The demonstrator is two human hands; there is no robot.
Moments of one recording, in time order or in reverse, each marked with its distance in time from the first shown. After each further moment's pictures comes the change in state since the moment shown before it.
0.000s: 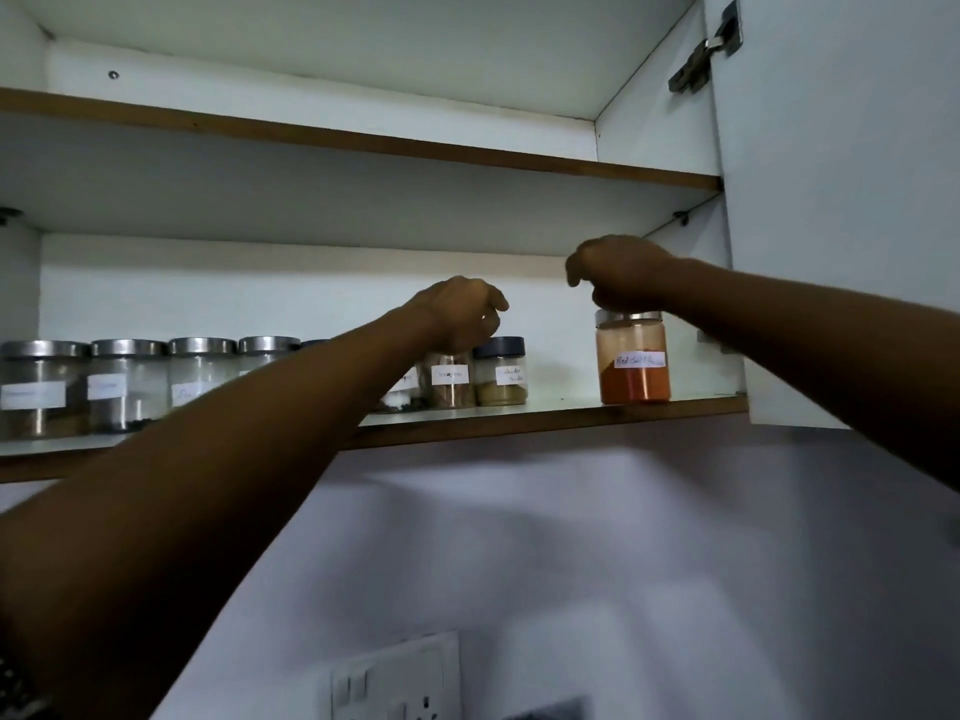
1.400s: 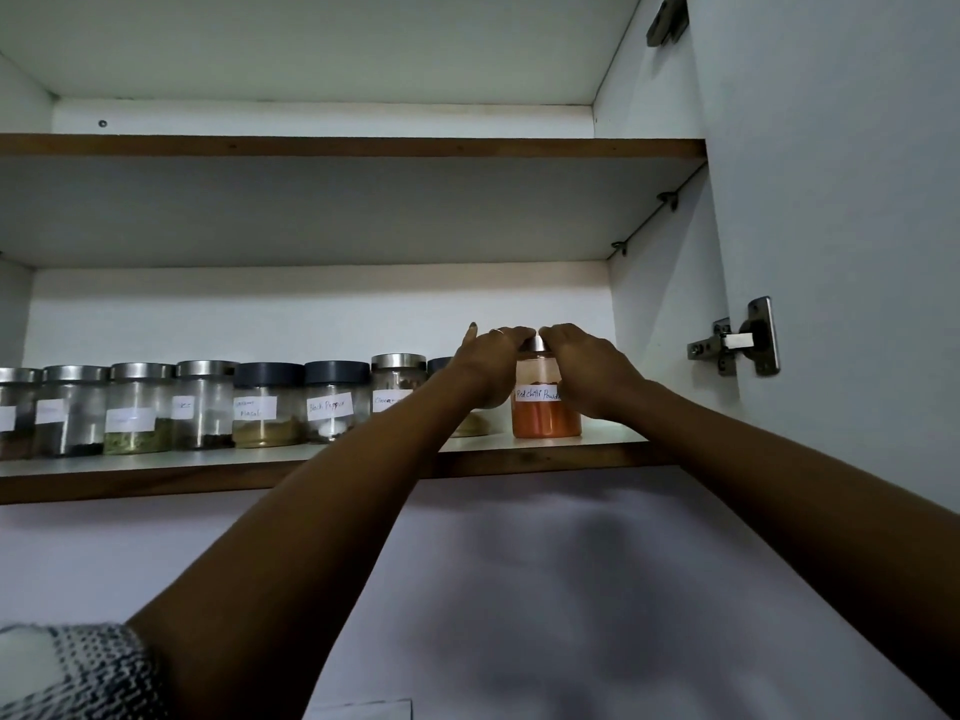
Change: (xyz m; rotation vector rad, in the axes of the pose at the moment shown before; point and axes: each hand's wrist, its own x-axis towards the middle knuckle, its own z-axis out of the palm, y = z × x) left_hand 0.112 0.082 0.118 0.037 0.005 -0.186; right_hand 0.010 0.059 0.173 0.516 0.130 0.020
